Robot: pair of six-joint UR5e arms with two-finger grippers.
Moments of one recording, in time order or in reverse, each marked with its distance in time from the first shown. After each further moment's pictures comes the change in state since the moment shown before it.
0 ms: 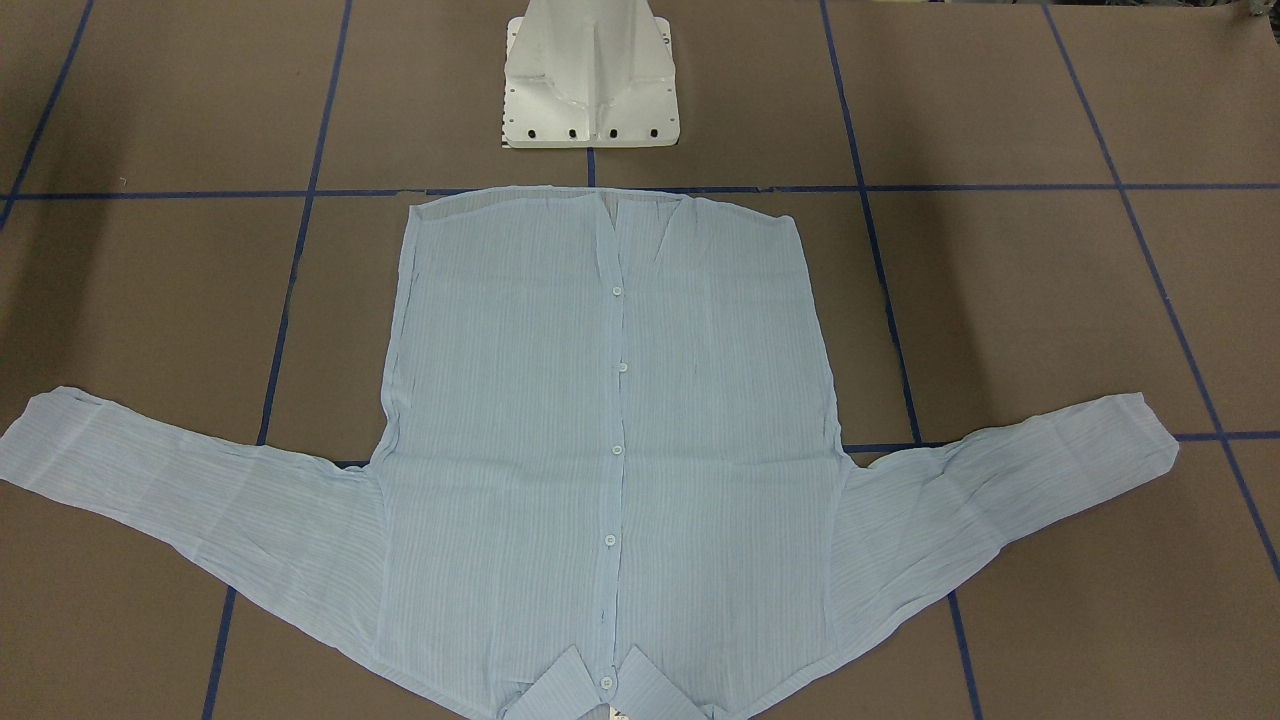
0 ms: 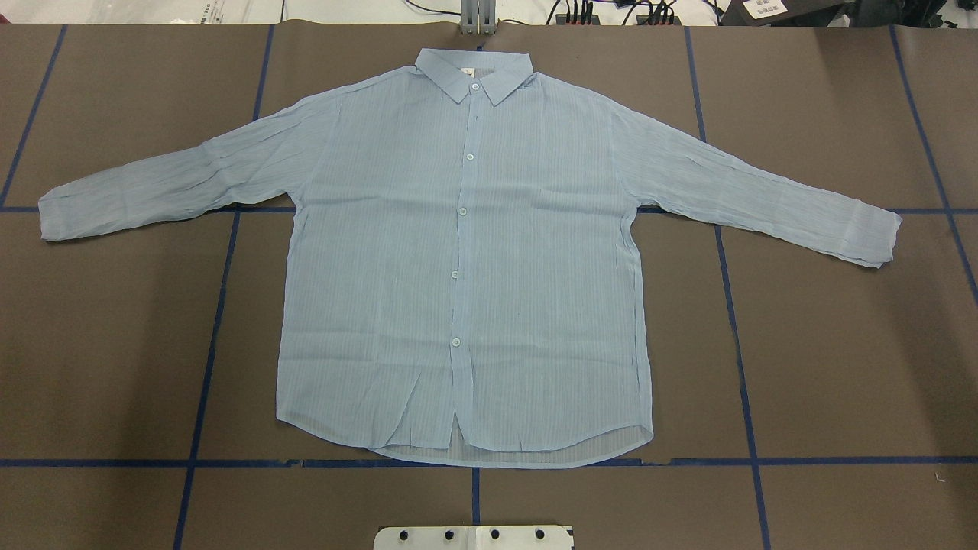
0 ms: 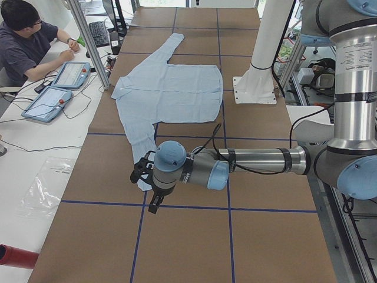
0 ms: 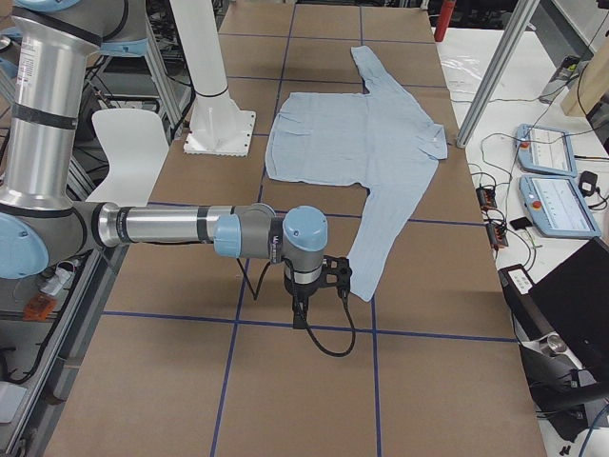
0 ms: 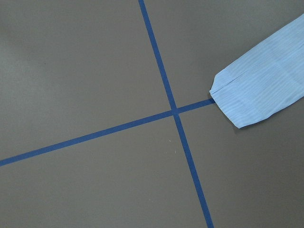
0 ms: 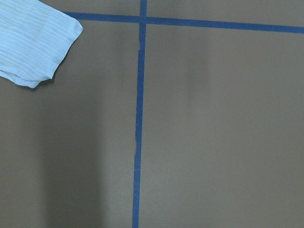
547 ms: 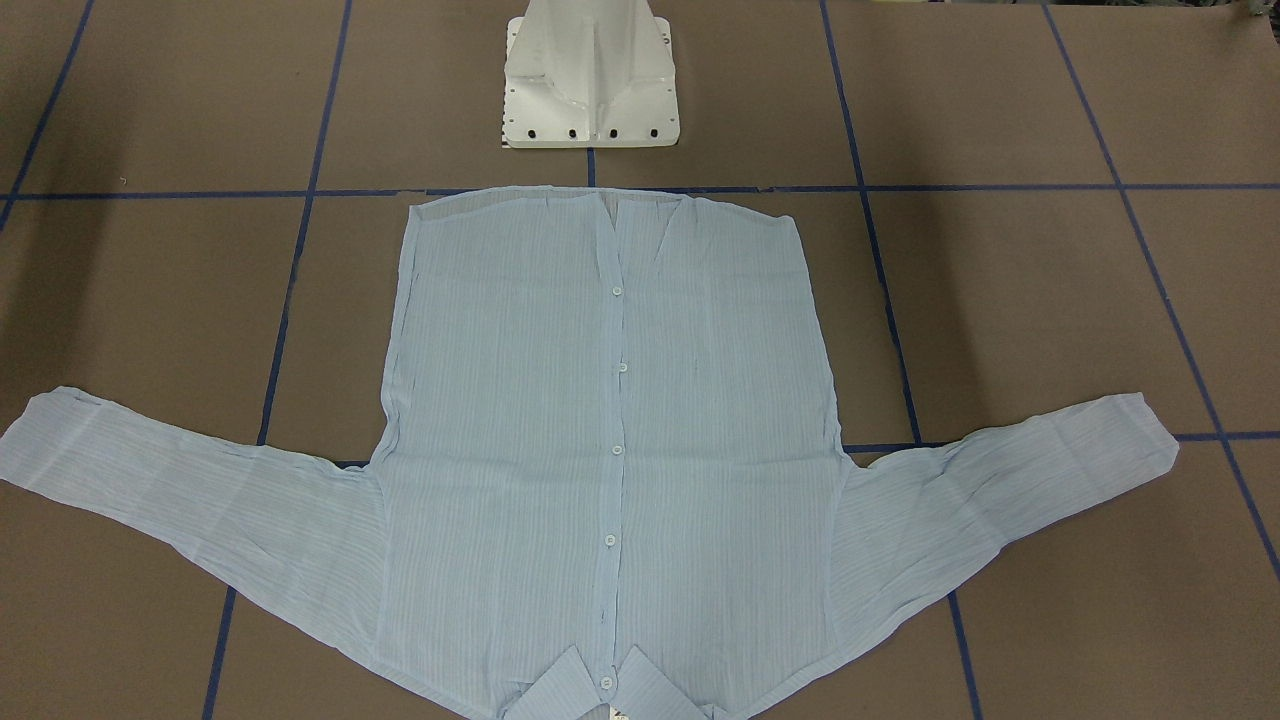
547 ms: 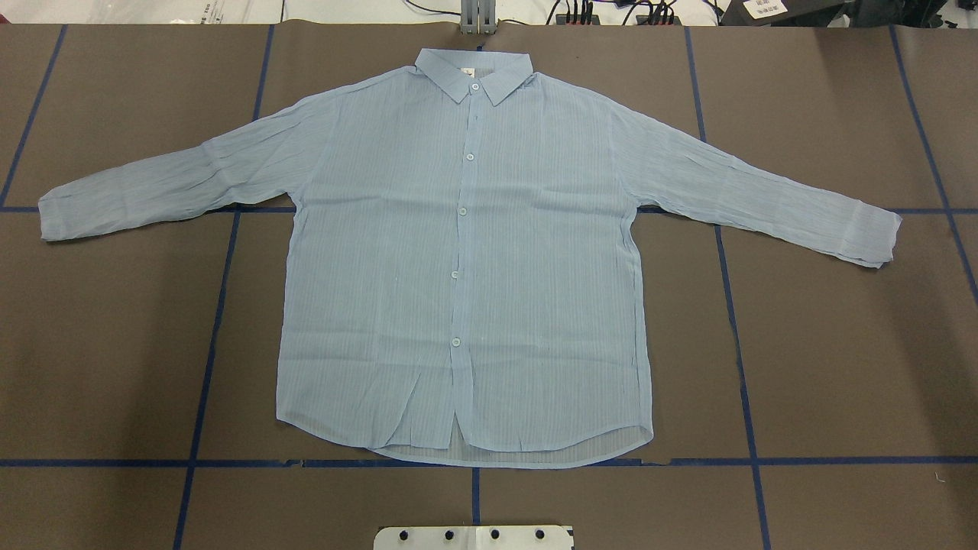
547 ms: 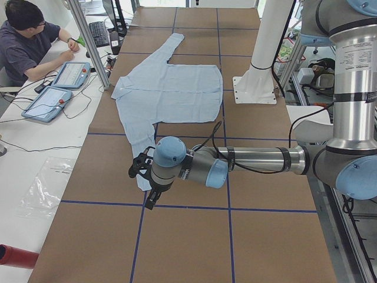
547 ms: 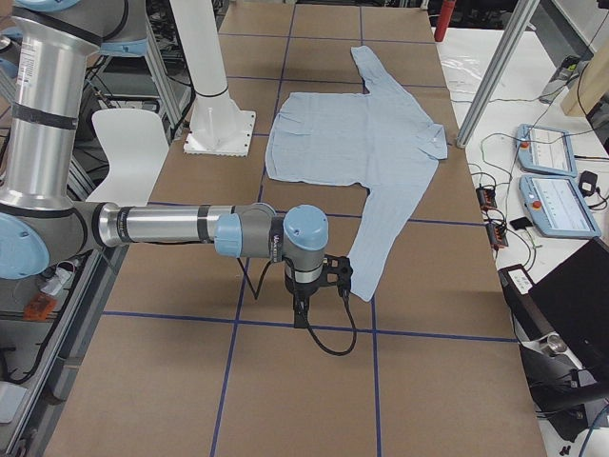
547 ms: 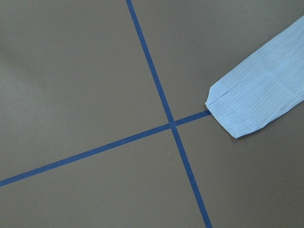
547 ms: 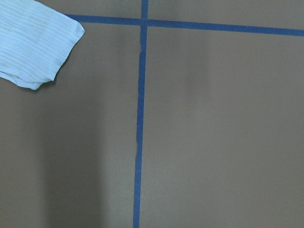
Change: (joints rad) left arm 0.002 -0.008 -0.015 -0.056 0.005 -0.001; right arm 0.000 0.005 0.004 0.001 0.000 0.001
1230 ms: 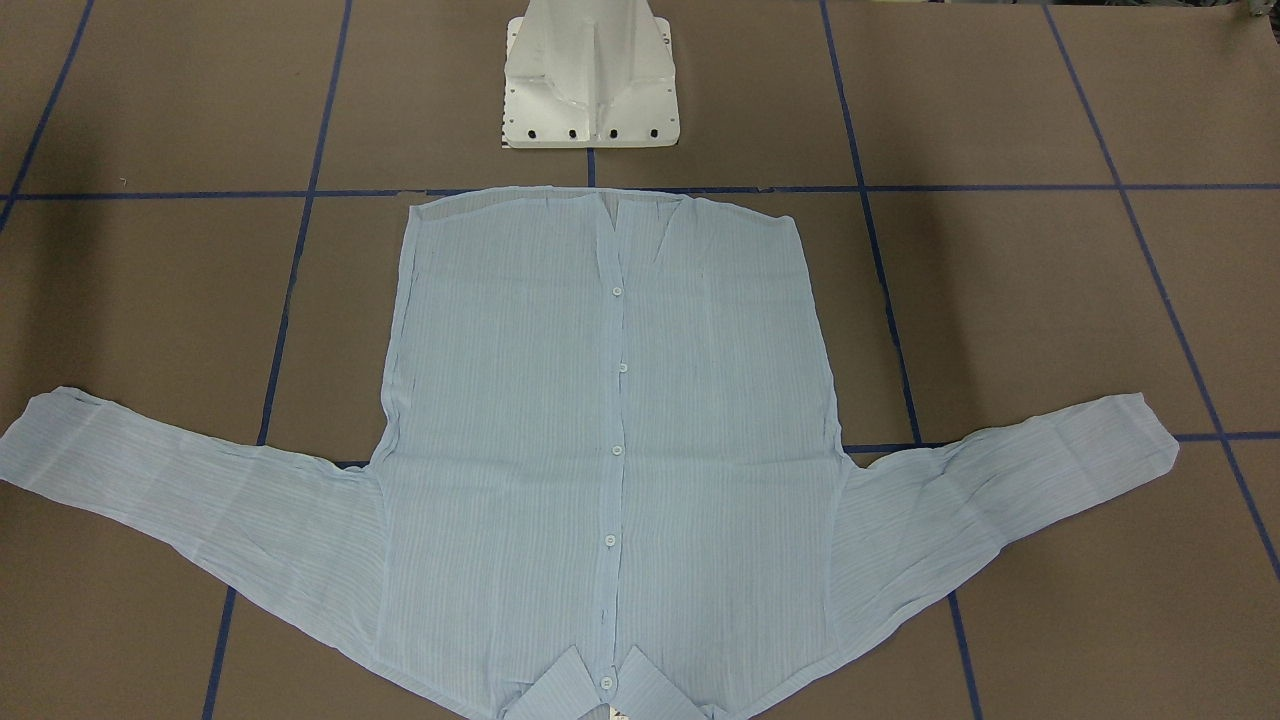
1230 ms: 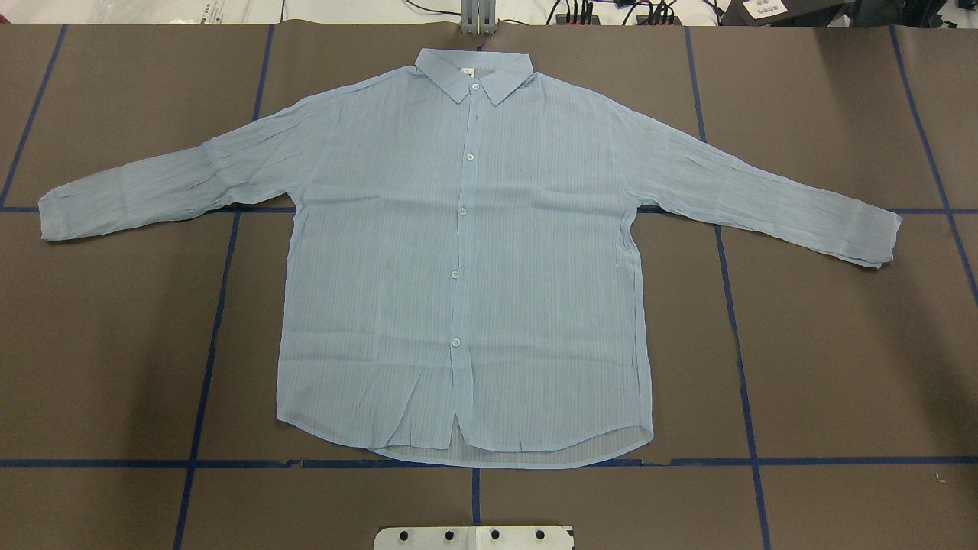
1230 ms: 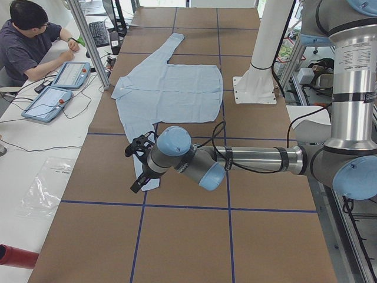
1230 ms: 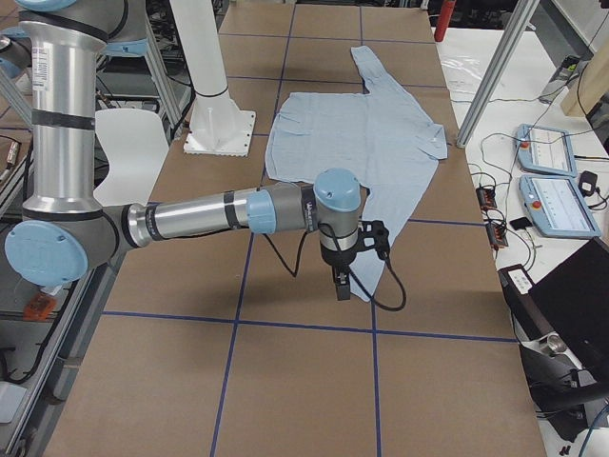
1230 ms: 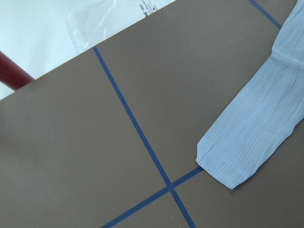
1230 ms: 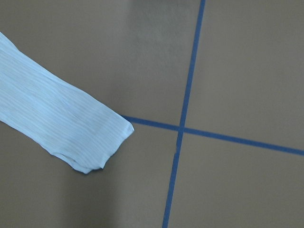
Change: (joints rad) left arm -0.001 -0.069 0.041 -0.320 0.001 -0.028; right arm -0.001 0.199 -0.009 0.075 -0.004 0.010
